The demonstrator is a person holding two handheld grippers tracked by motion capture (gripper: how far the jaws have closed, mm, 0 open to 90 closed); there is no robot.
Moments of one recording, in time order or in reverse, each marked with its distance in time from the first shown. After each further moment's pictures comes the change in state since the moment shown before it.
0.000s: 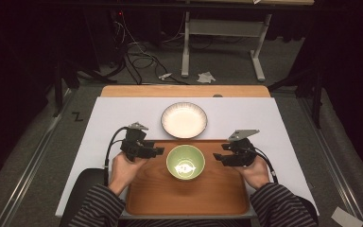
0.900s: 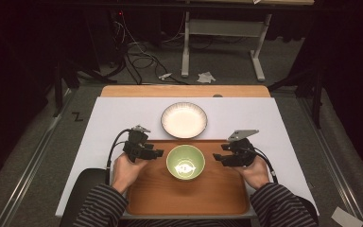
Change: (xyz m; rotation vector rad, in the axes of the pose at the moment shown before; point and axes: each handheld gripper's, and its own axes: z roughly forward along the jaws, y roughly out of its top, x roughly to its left) left arm 0.014 -0.010 0.018 0.024 0.070 0.007; right arm 0.001 0.000 0.001 -0.002 0.008 -0.001
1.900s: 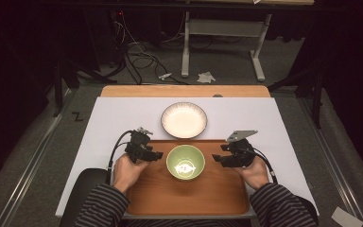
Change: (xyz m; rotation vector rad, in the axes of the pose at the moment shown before) left arm 0.007 -0.008 0.012 0.050 0.069 0.044; right arm 0.001 0.000 0.002 0.008 0.001 -0.012
